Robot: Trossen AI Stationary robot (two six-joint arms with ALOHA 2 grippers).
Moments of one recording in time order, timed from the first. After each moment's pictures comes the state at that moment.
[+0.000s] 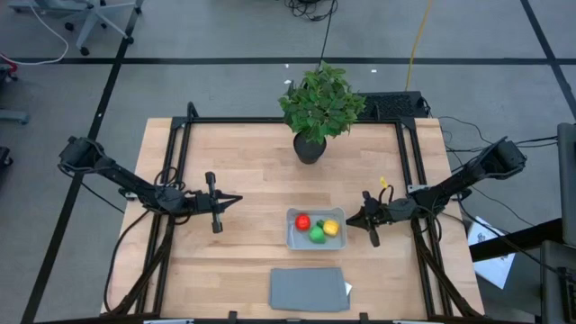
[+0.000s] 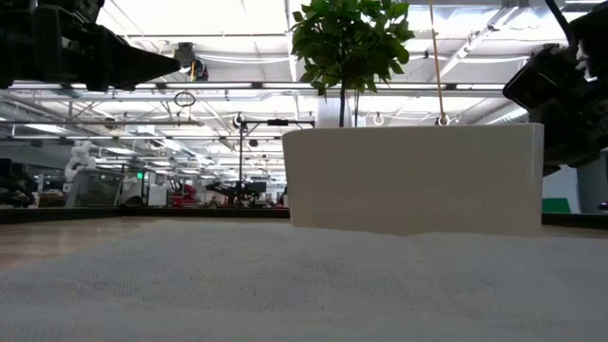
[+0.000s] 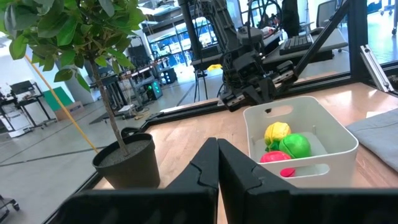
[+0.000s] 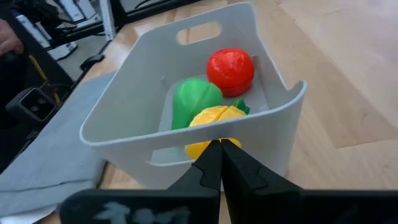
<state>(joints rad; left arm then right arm) -0.41 0.95 0.07 0.94 -0.55 0.30 0.40 1.12 0.02 0.74 0.24 0.42</state>
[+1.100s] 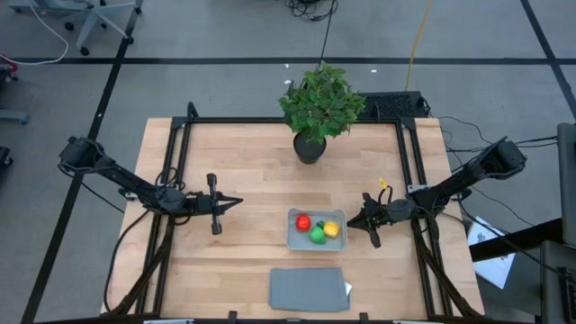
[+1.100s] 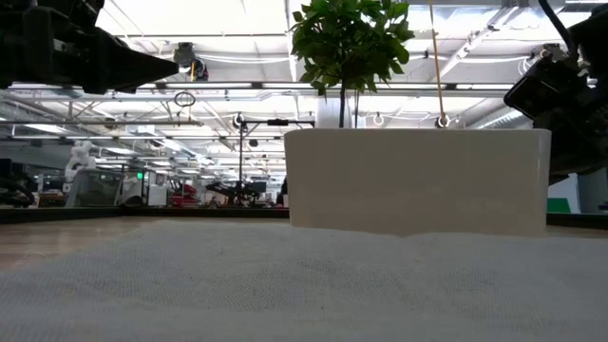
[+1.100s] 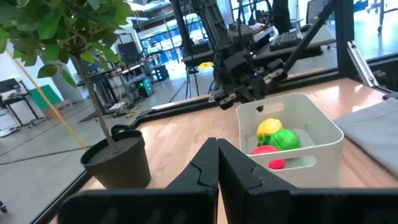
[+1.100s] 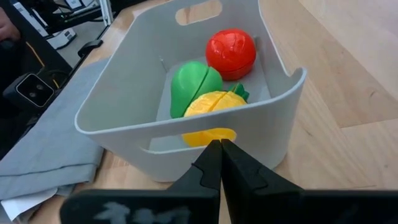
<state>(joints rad) -0.41 0.95 0.08 0.91 -0.52 0.28 0.40 1.12 0.02 0.69 0.20 0.44</state>
